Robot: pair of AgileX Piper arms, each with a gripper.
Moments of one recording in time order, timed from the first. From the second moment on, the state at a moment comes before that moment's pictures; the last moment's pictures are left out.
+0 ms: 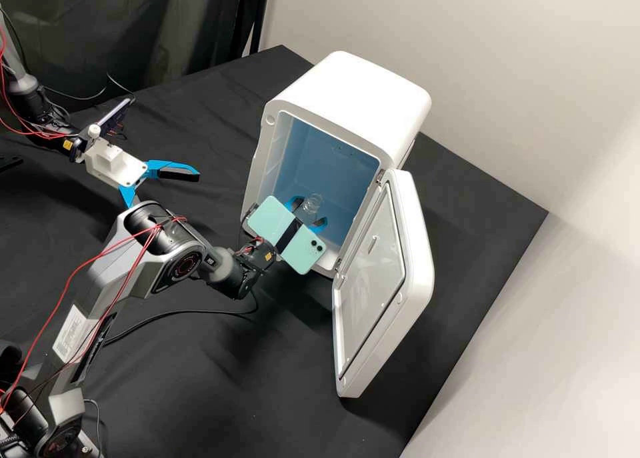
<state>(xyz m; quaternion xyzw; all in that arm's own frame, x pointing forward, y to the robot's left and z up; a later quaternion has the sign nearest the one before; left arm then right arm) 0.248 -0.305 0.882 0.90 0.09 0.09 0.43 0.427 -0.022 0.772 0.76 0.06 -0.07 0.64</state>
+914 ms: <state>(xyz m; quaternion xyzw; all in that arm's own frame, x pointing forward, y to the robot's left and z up) 0.248 -0.303 0.880 0.90 0.09 0.09 0.43 0.482 -0.012 0.785 0.76 0.04 -0.09 0.64</state>
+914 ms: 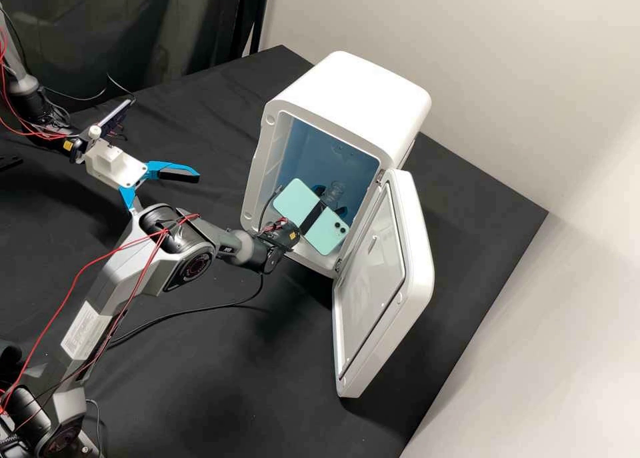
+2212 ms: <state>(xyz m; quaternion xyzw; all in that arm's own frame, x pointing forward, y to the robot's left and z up) 0.248 -0.301 0.878 0.89 0.09 0.09 0.43 0.513 0.011 0.761 0.73 0.06 -0.12 0.67</state>
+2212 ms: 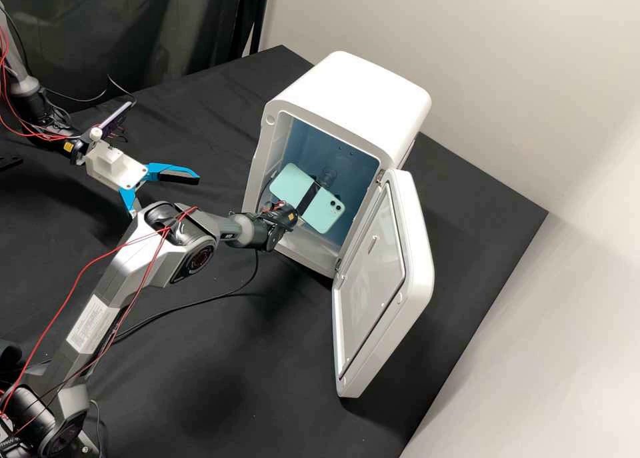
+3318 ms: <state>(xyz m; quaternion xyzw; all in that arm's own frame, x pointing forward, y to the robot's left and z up) 0.248 -0.301 0.878 0.89 0.09 0.09 0.43 0.498 -0.003 0.753 0.74 0.05 -0.13 0.66</state>
